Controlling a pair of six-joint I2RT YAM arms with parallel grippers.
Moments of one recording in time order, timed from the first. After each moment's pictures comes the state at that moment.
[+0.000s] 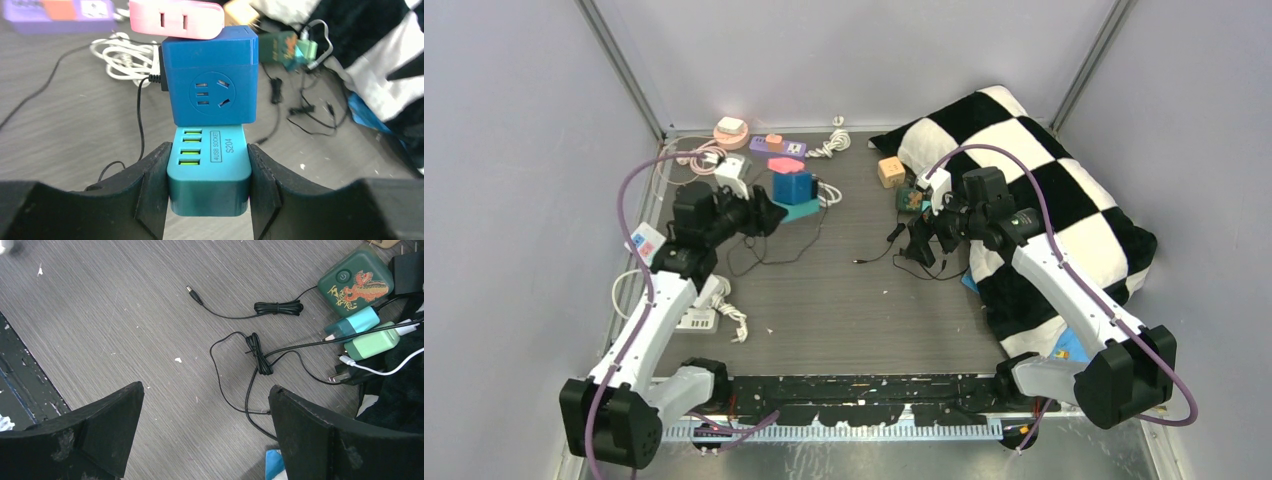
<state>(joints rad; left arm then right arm) -0.12 1.04 0.89 -0.14 0.39 -0.13 0.36 1.22 1.05 -0.58 -0.47 -0.28</state>
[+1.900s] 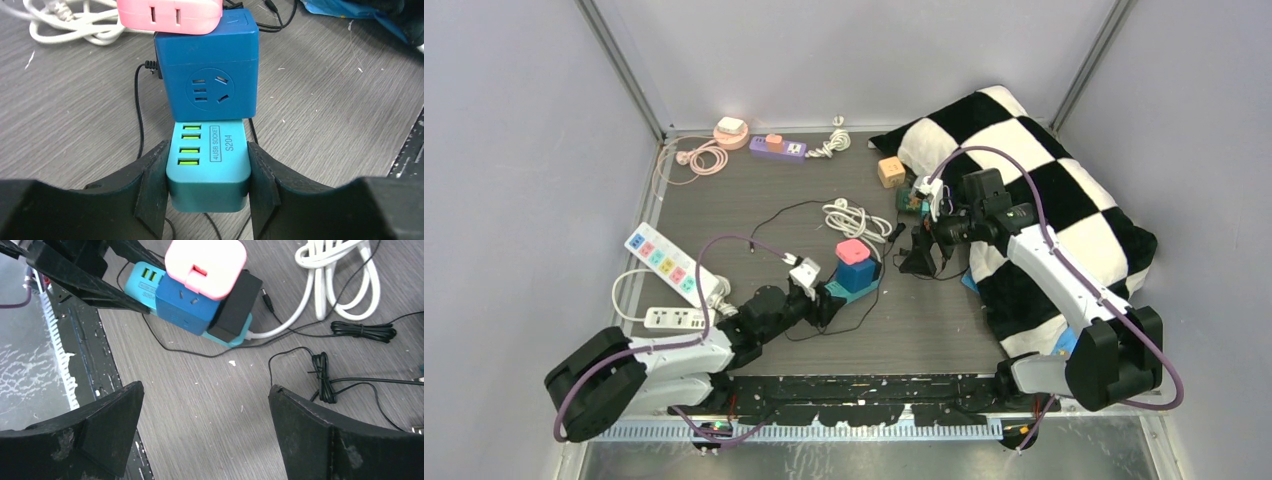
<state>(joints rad) -0.86 1.05 0.17 0.66 -0.02 -0.20 0.31 1.30 1.03 -0.61 -0.81 -0.36</state>
